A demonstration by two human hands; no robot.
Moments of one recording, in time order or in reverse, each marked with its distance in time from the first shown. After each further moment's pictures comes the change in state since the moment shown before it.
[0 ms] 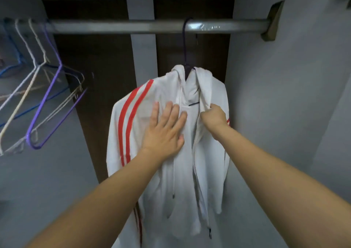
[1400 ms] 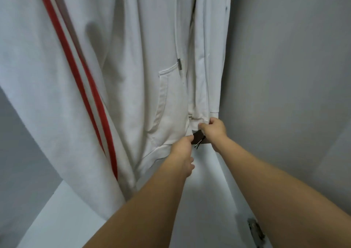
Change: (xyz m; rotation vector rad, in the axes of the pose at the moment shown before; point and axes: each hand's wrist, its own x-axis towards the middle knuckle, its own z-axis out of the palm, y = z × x) left_hand -0.229 0.321 0.248 -1.912 -0.798 -1.637; right_hand -0.086 0.478 0.167 0.179 -0.071 0.287
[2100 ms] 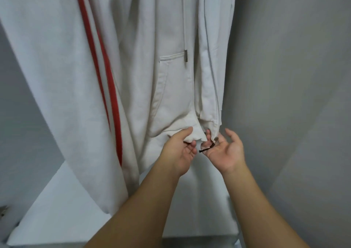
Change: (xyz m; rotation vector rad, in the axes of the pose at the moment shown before) left_hand -0.036 -0.029 -0.032 -0.379 -0.261 0.076; right_hand -0.116 0.018 -0.039 1.253 -0.209 0.456
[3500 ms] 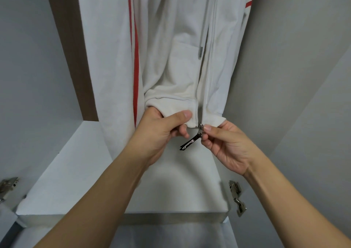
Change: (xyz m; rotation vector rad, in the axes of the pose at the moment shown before) left_hand -0.117 0.056 -0.050 0.388 -0.426 0.631; right_hand -0.127 0.021 0.050 -0.711 -0.477 -0.070
